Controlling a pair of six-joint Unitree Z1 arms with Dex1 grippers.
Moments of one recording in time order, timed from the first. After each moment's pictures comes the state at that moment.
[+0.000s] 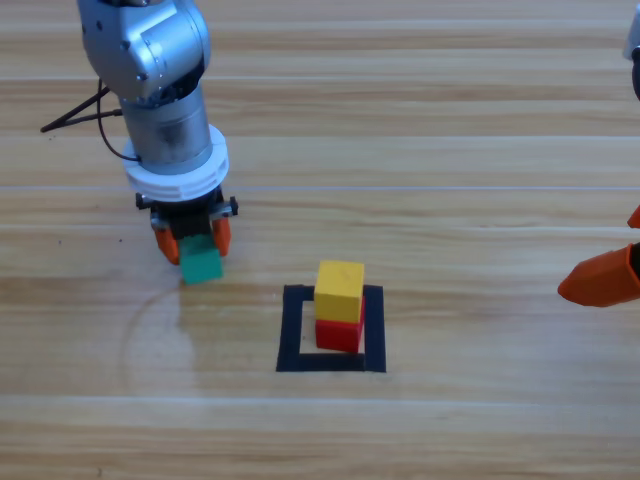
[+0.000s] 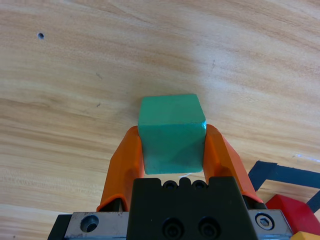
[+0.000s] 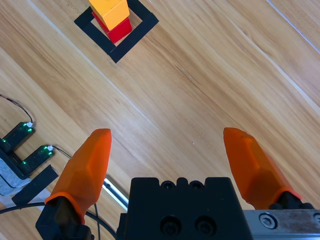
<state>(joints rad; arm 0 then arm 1) -0.53 2.21 -1.67 0.98 0.04 -0.87 0.89 1.42 -1.03 0.60 -0.02 0.08</state>
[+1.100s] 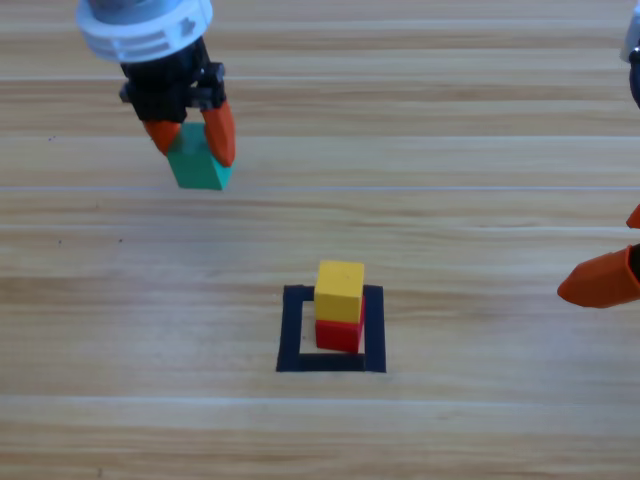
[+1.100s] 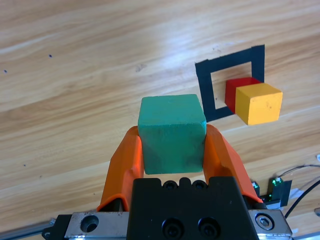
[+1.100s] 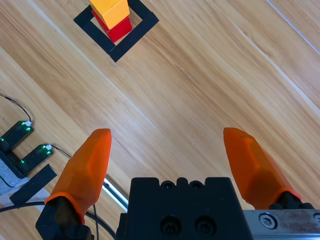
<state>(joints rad) -0.57 2.09 -2.08 1.41 -0.05 -0.42 0.89 1.42 -1.03 0.60 -0.02 0.07</state>
